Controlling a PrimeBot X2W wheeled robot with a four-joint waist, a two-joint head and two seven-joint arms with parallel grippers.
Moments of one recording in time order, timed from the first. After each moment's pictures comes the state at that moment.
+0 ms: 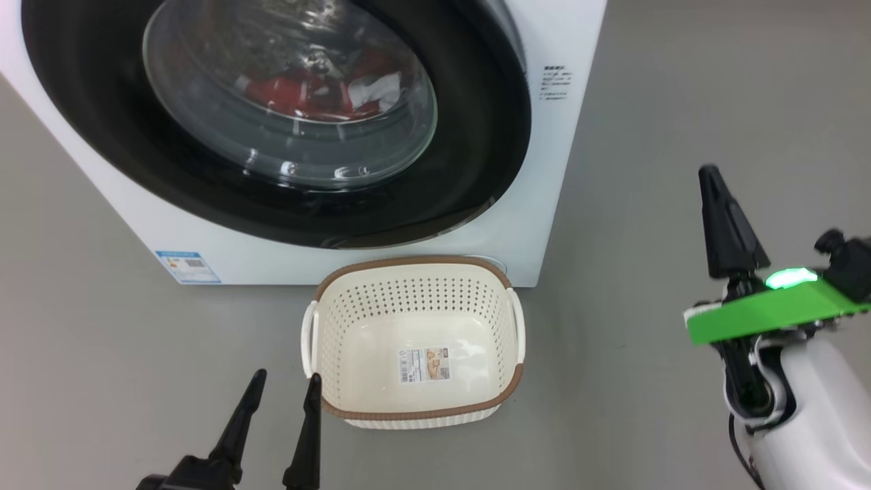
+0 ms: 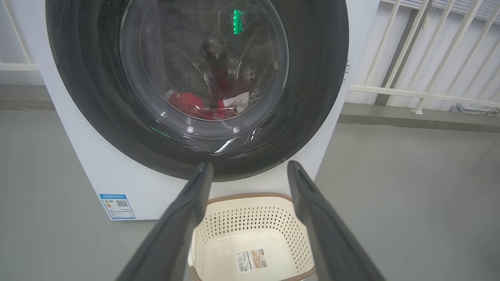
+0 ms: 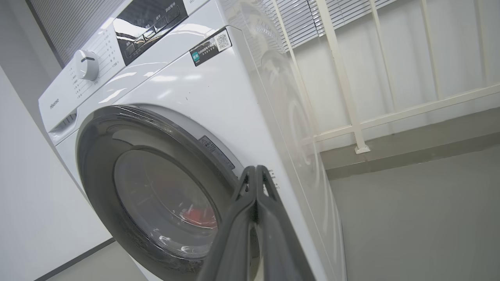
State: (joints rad) left arm 0.01 0.04 -0.13 0.11 -0.20 -0.03 -0.25; right arm -0.33 -0.14 0.08 0.25 0.69 0.13 -0.26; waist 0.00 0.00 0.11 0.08
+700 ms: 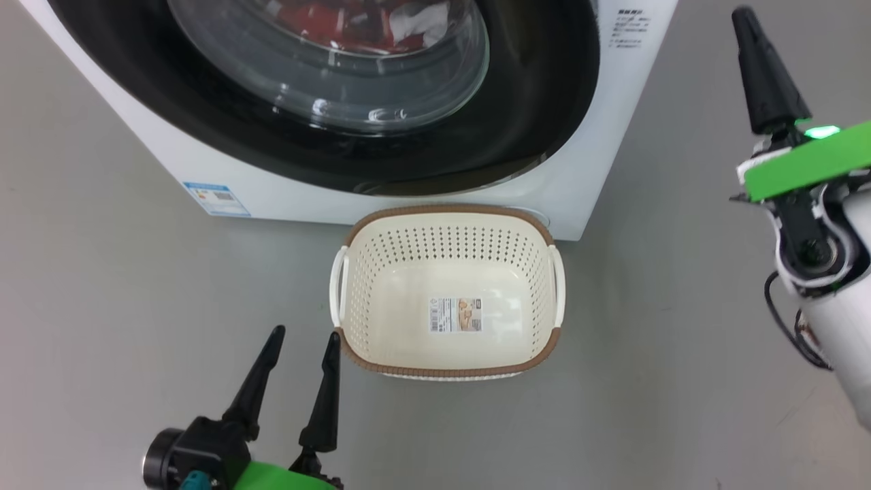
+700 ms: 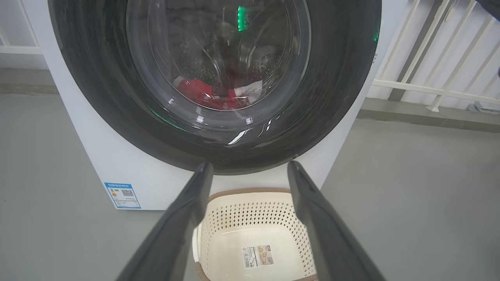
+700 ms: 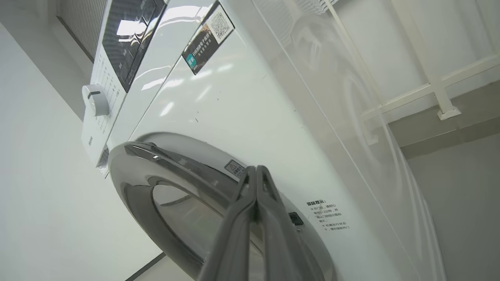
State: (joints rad) left arm -0.08 0.04 -0.19 0.11 -0.23 -0.03 -0.25; right arm -0.73 -0.37 0.35 0.39 1.21 0.13 -0.25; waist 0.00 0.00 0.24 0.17
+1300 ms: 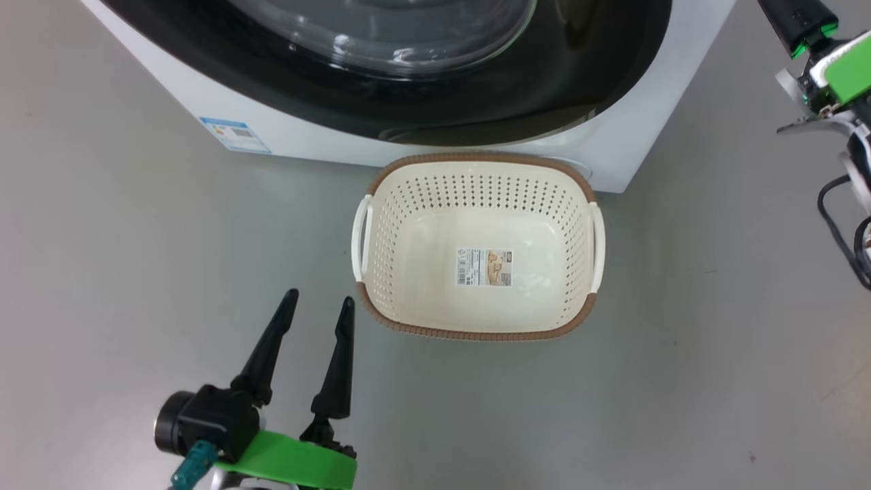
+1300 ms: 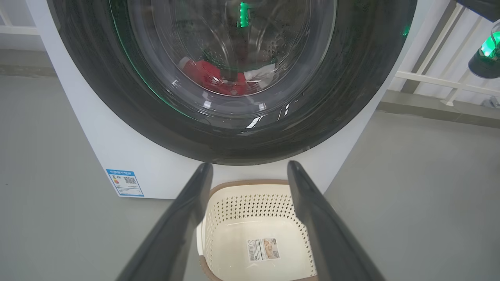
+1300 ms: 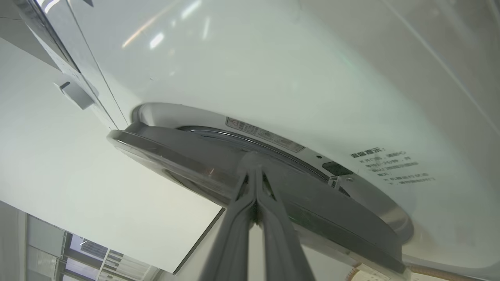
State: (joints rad) left arm -0.17 0.04 -0.23 0.11 -0.26 -0.02 -0.25; right arm -0.93 -0.47 0.39 0.38 1.65 0.13 0.15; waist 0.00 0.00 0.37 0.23
